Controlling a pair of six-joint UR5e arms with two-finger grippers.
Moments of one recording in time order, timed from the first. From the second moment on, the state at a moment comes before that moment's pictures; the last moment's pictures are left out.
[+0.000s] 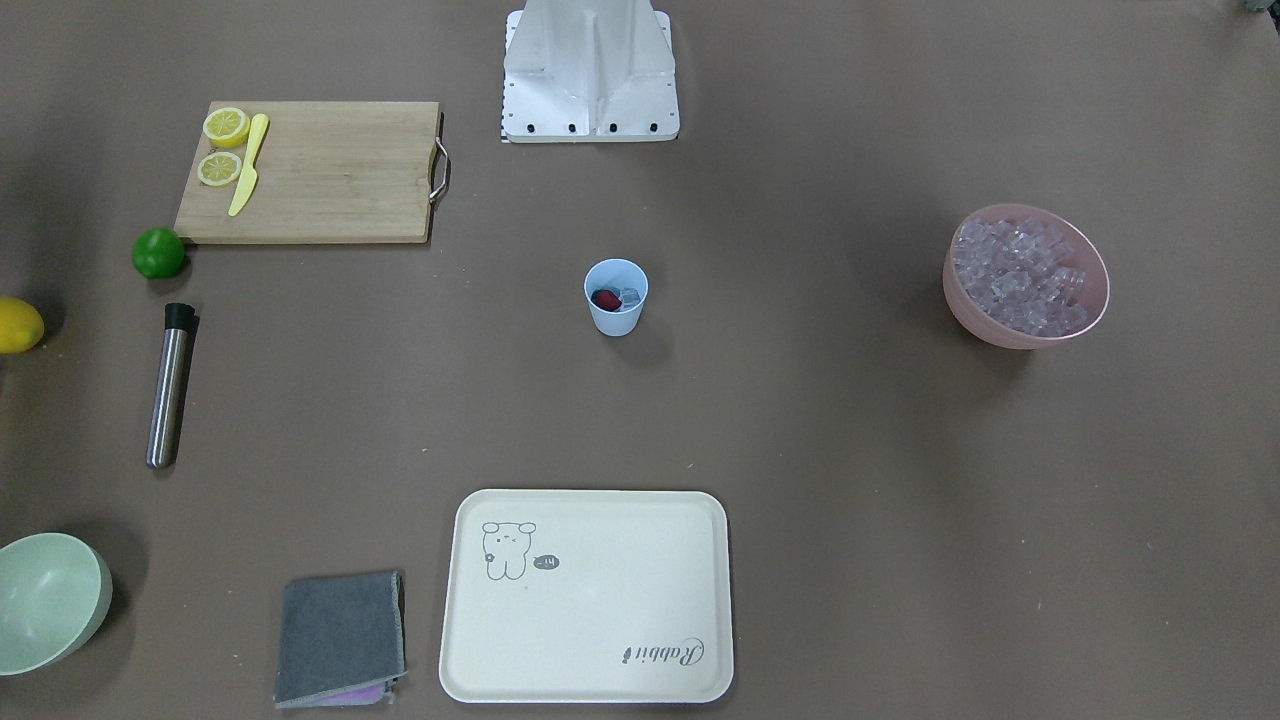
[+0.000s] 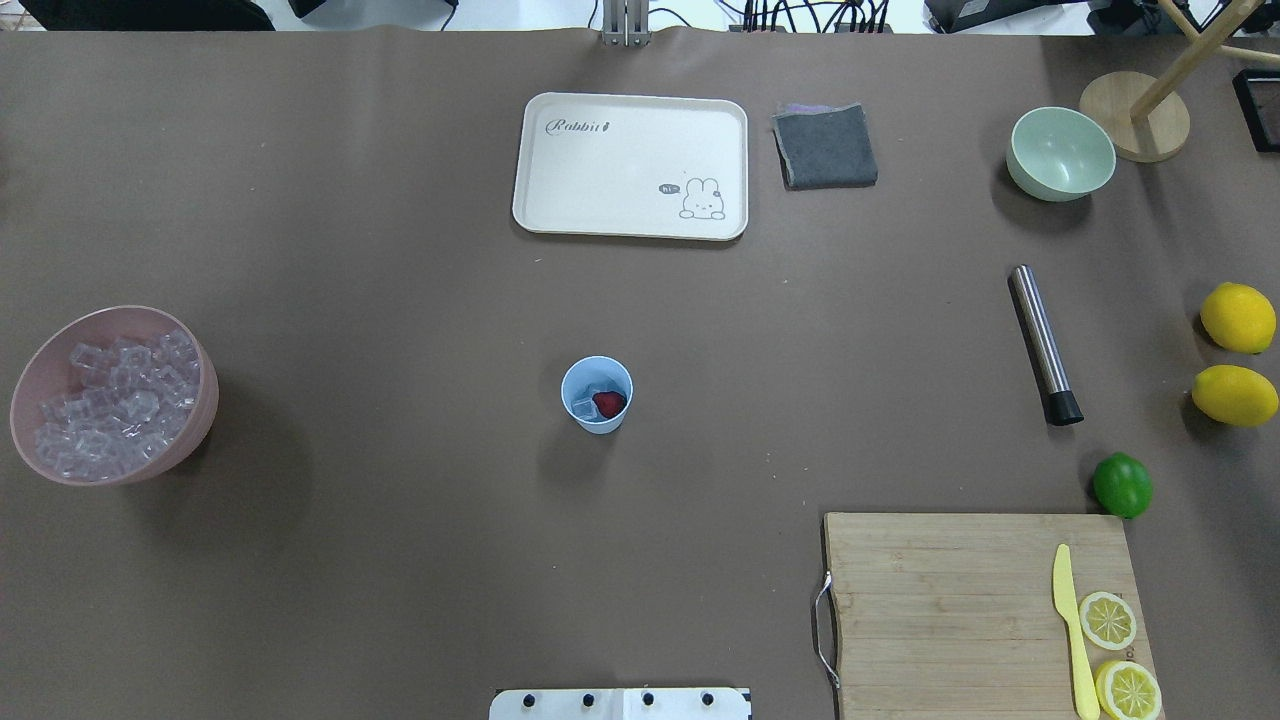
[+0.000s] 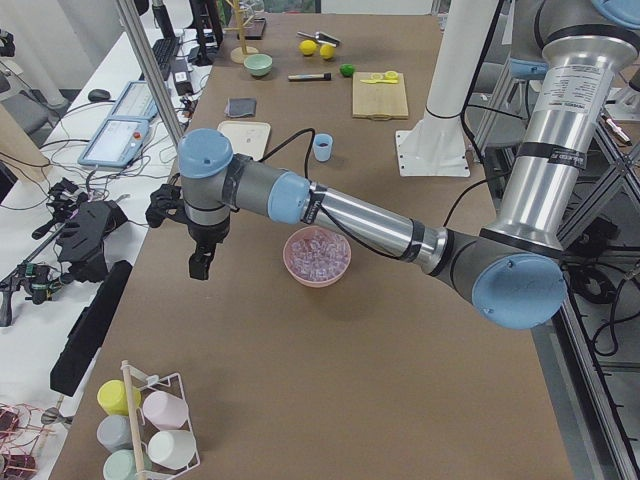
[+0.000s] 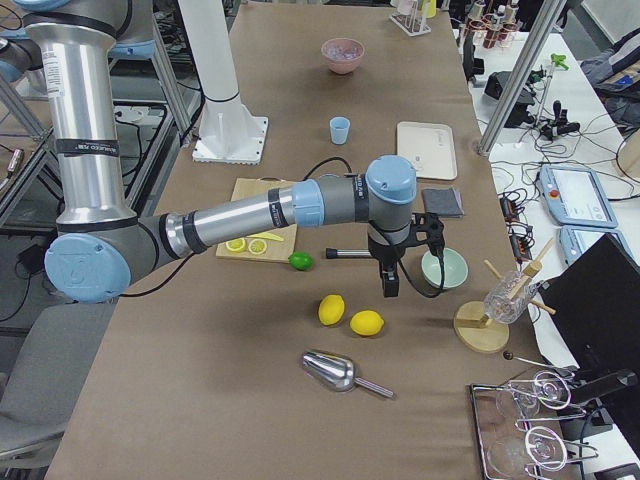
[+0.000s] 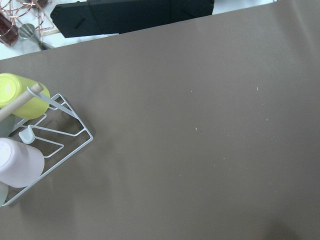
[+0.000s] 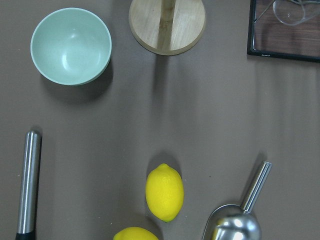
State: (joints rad) left arm -1.61 -1.84 -1.67 -1.52 -2.36 -0.11; right arm 1.57 -1.50 1.80 -1.71 2.30 0.02
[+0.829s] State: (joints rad) left arm -1.59 -1.88 -1.63 -1.52 -2.35 -0.30; right arm 1.54 -1.49 1.80 -1.71 2.24 0.02
